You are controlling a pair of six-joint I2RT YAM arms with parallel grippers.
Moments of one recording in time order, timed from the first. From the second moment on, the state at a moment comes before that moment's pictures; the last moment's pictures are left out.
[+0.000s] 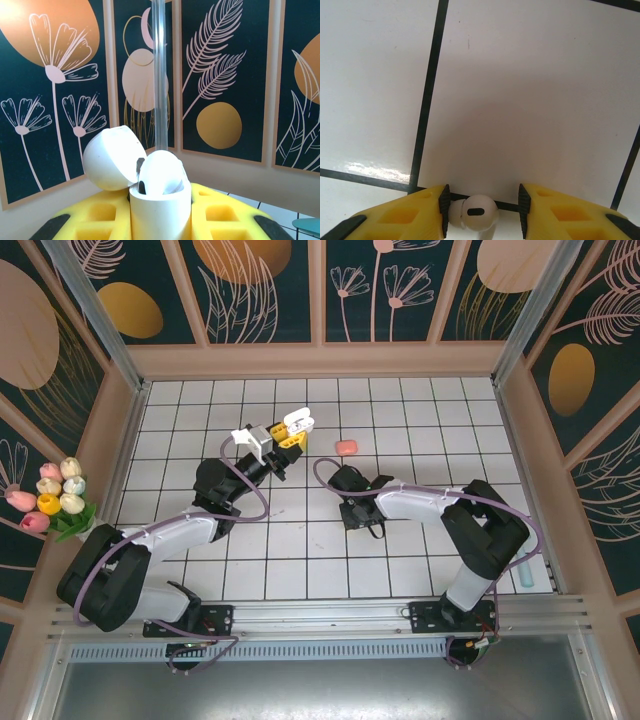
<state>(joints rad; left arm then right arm) -0.56 1.36 0.58 1.14 0.39 -0.13 0.82 1.68 0.93 -0.56 0.17 0.52</state>
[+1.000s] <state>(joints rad) -0.56 1.36 0.58 1.14 0.39 -0.13 0.80 1.67 0.90 -0.50 0.11 0.52</state>
